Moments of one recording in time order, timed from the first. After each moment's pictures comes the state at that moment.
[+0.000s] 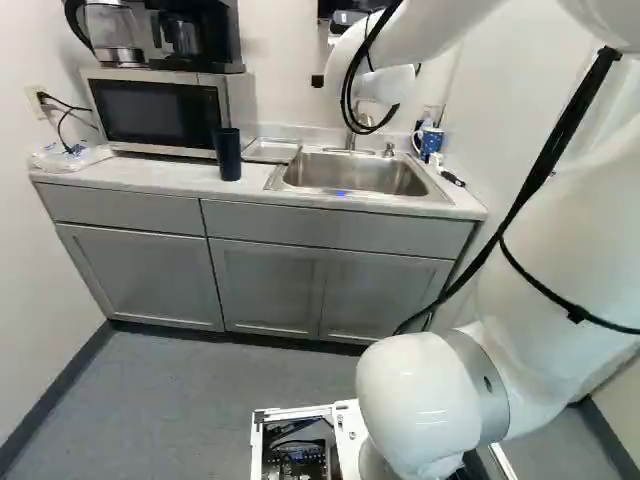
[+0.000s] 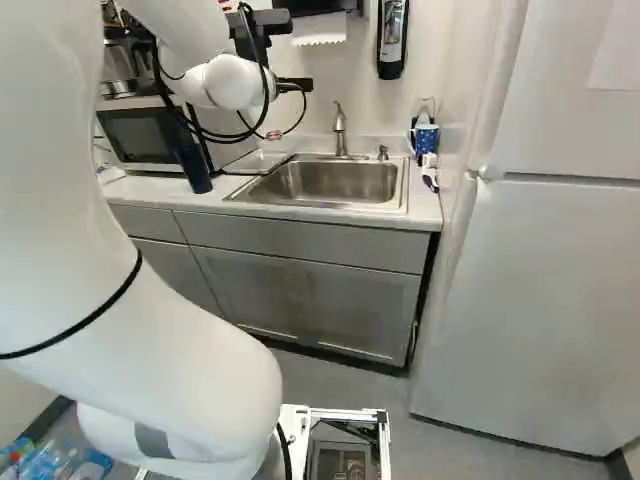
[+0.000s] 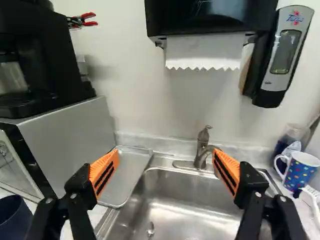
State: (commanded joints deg) arm 1.9 5.4 -55.4 0.0 26.0 0.0
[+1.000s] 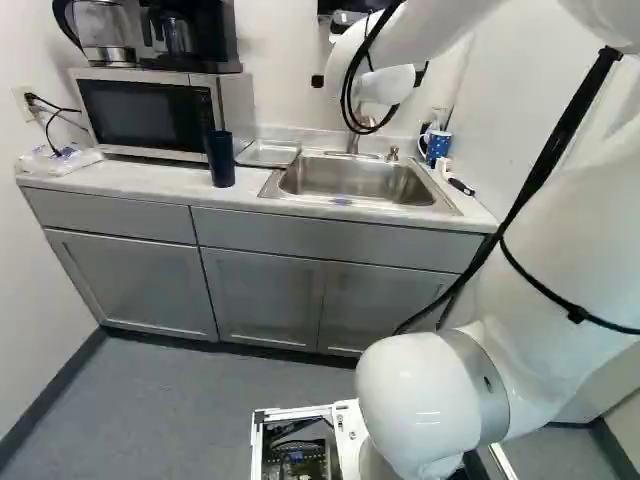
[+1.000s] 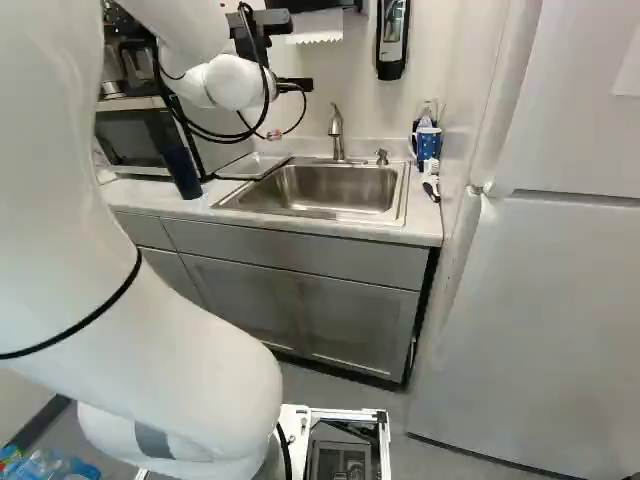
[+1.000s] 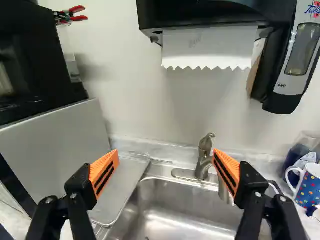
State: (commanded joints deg) arm 1.9 5.4 -55.4 0.0 26.0 0.0
